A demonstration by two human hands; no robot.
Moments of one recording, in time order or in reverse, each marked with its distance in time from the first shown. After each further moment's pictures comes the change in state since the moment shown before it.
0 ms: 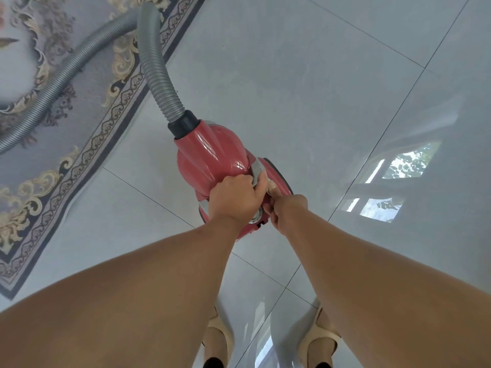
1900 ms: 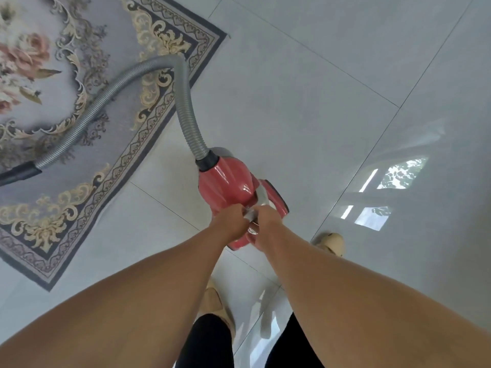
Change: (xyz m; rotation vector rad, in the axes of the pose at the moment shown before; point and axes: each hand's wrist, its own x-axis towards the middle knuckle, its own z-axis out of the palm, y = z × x) left_hand -0.014 -0.001 -0.086 -0.165 -0.545 -0.192; right_hand -0.144 -0.023 0.018 0.094 -0.171 0.132
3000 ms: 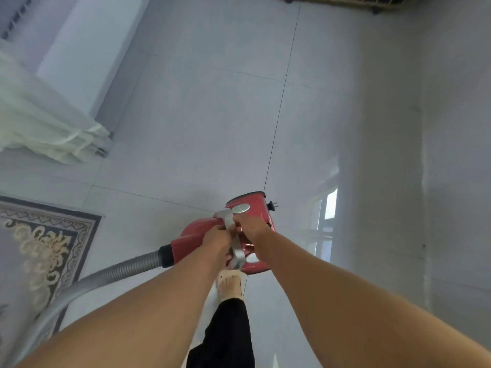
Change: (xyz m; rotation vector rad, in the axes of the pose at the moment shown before) left_hand 0.084 0.586 -0.097 -0.731 0.028 -0.413; right_hand -0.152 -0.480 -0.292 -0.209 -0.048 -0.385
